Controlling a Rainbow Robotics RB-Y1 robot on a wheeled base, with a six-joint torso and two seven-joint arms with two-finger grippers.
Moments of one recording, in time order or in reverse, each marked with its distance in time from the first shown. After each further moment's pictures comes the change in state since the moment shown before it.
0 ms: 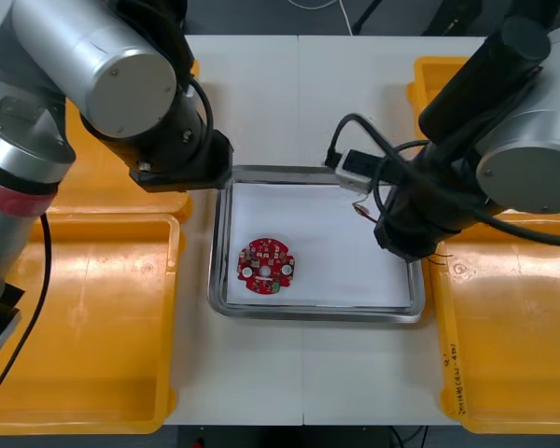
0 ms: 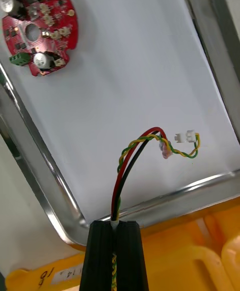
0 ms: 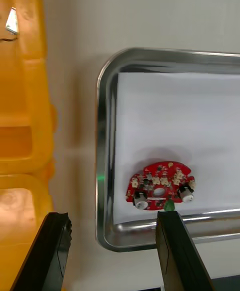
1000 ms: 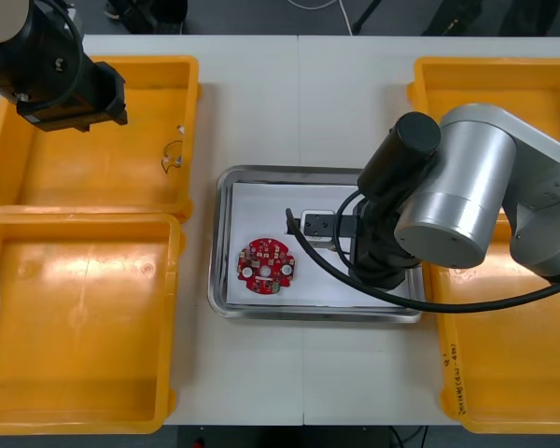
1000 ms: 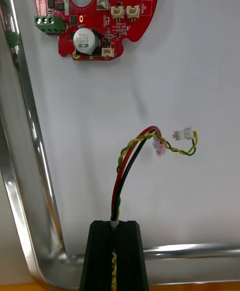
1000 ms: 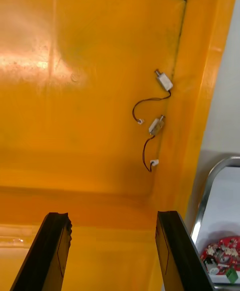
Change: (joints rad) right arm 0.023 0.102 0.198 0.078 0.218 -0.071 0.252; left arm -0.002 0.082 0.340 0.212 -0.121 -0.059 -0.330
